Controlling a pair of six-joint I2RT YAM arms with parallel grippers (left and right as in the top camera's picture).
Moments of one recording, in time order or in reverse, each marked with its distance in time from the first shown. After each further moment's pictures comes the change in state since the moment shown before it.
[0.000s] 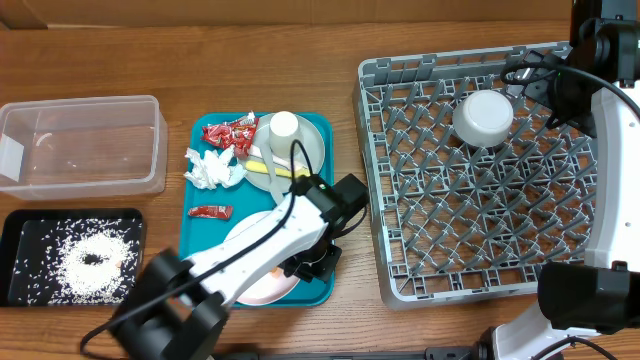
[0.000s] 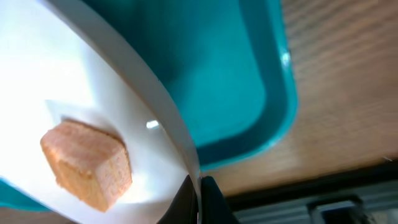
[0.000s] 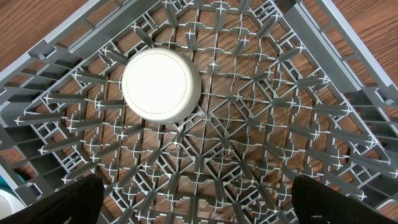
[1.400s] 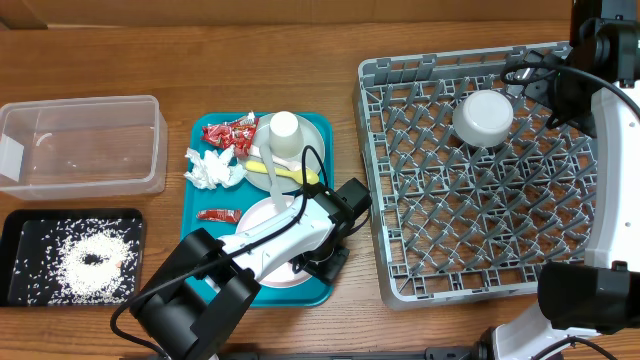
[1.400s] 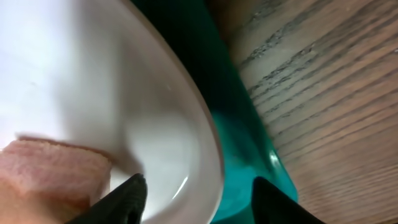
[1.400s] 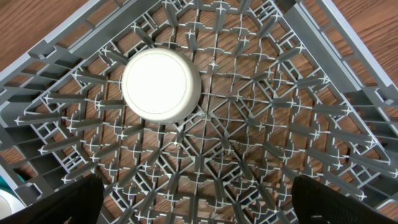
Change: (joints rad) left arm 0.000 0.107 -0.077 0.259 0.002 0.106; right arm 0.000 0.000 0.000 0.000 0.000 0.000
